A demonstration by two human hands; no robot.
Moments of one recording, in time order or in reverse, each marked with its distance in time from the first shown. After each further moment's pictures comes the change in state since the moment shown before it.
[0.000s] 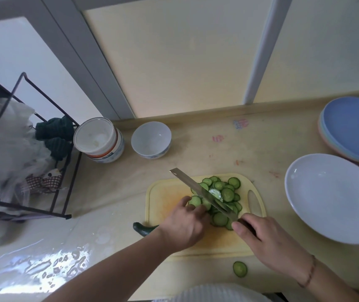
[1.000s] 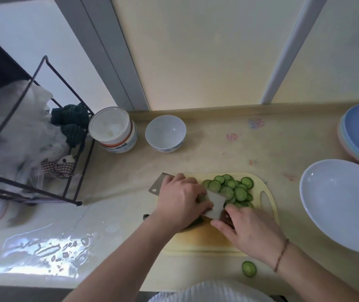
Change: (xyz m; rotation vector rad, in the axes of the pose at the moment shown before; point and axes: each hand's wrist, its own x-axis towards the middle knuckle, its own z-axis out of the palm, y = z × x) left_hand -0.005 -0.026 -0.058 -0.306 0.126 -0.597; right_hand 0.035 -0.051 0.019 -0.613 -0.078 -0.139
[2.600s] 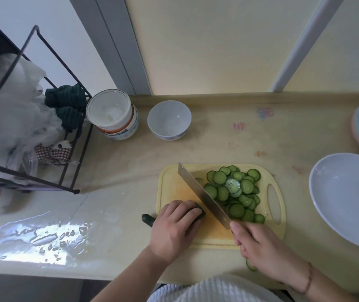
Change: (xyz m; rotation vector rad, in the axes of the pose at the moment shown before) left_hand -0.085 -0.026 0.087 -0.249 0.394 0.184; right_hand -0.028 -0.007 0.026 0.909 -0.187 0.291
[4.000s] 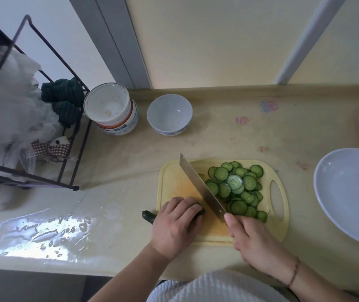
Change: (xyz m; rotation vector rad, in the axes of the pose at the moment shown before) left_hand 0.002 0.001 0.002 0.013 0.051 -0.010; right_hand 0.010 -0.010 0.012 -0.117 0.084 -0.049
